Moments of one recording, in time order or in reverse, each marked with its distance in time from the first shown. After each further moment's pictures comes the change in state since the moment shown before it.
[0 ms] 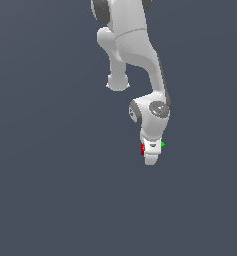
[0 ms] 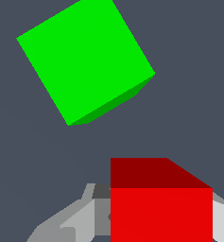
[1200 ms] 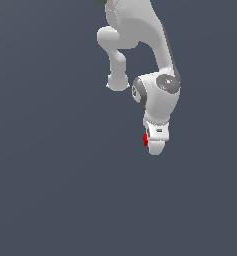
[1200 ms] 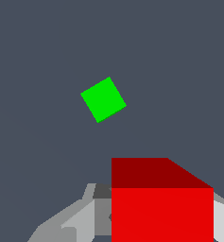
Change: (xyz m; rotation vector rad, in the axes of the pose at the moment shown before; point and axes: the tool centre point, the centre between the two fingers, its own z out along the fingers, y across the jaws) arm 0.000 -0.001 -0.096 -0.001 0.000 -0.001
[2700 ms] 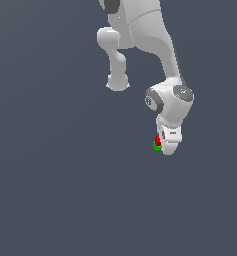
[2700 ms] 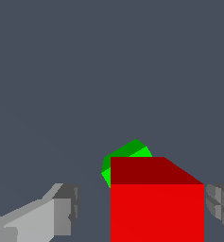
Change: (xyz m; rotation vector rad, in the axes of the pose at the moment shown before) arm 0.072 -0.029 0.052 0.002 0.001 0.000
